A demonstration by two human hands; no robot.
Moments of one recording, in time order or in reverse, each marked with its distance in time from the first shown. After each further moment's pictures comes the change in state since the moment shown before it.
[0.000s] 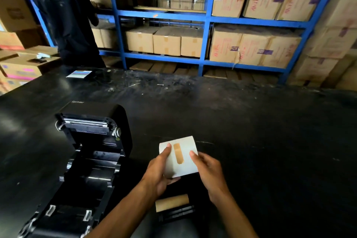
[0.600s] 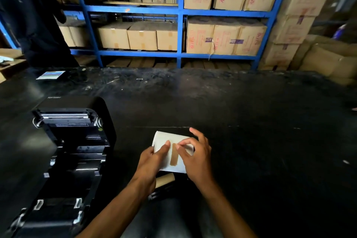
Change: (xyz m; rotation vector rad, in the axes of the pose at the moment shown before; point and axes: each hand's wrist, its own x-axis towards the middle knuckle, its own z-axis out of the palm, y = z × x) left_hand -0.049 -0.028 0.006 0.248 -0.100 0.205; right_hand -0.047 0.003 -0.012 -0.515 0.278 -0.408
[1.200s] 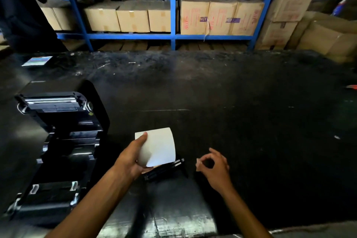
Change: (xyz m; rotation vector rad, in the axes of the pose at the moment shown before) left_hand 0.013 -0.015 -0.031 -0.209 0.144 -0.401; right_hand -0.042 0.123 -0.031 -0.107 -0.081 0.318
